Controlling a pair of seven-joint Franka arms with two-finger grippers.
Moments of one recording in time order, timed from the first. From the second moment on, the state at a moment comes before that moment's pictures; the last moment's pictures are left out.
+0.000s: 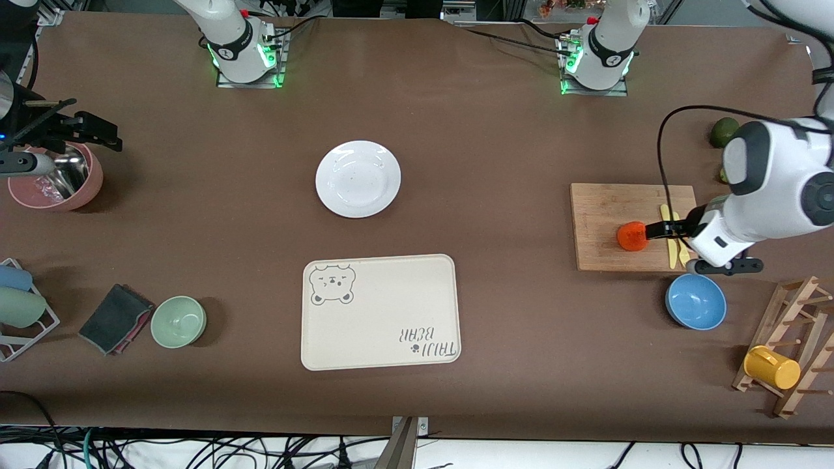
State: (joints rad) left arm 0.01 0.32 0.03 -1.90 -0.04 2.05 0.00; right arm 0.07 0.05 -0.08 -1.57 -0.01 1.45 -0.07
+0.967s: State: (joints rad) left arm 0.02 0.35 0.03 -2.17 -0.04 2.39 0.01; right arm 0.07 0.05 -0.08 -1.57 -0.01 1.45 -0.07
